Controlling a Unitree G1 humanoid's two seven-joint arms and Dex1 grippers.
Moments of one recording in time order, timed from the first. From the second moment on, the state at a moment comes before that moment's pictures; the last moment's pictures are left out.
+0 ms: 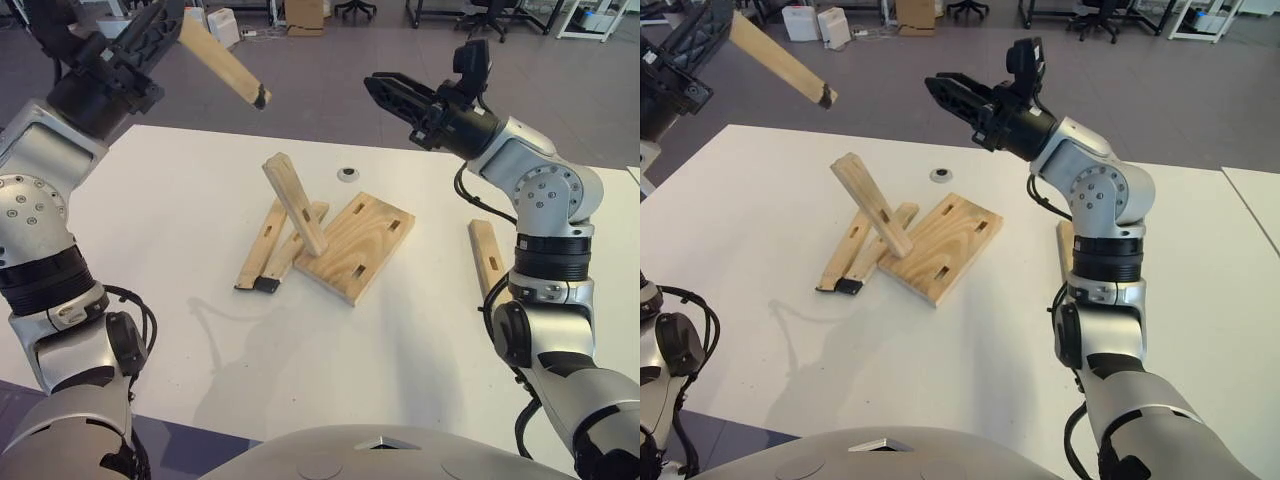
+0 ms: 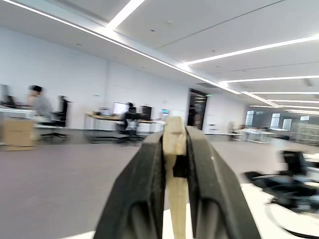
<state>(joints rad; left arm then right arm) -0.66 0.64 0.44 -0.07 -0.94 0.72 -0.42 -0.81 -0.30 -0.20 0.05 0.74 0.77 0.63</state>
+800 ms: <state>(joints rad) -0.37 0.32 0.11 0.08 -0.56 0.53 -0.43 -0.69 -0.25 -0.27 0.02 0.74 0.70 0.42</state>
